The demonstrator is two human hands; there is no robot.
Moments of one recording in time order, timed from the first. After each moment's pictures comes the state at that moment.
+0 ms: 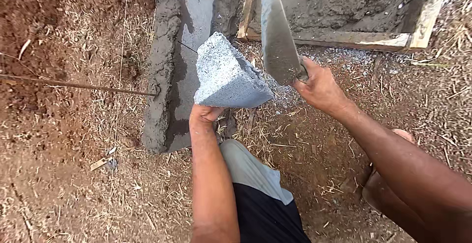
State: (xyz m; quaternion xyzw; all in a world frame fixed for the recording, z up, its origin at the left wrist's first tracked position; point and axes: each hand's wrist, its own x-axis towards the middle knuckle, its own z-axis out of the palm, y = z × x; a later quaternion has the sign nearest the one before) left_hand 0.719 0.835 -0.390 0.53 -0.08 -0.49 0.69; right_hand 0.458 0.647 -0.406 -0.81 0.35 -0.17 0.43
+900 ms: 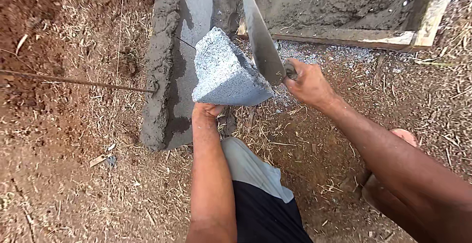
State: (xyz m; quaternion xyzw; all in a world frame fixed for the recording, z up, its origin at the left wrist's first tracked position) left_hand 0.720 0.831 -0.402 0.49 -0.12 -0.48 0.71; right_hand 0.482 0.650 -0.412 -0.83 0.35 -0.14 0.42
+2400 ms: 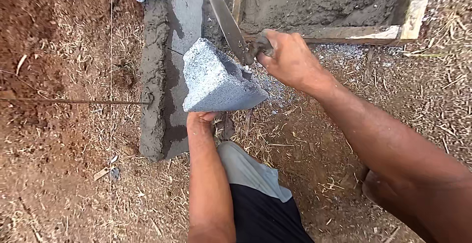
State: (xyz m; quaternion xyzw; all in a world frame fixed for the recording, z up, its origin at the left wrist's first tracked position) left_hand 0.724 0.832 -0.403 0.46 -0.15 -0.52 0.71; right_hand 0.514 0.620 -0.344 -0.84 0.35 -0.12 0.39
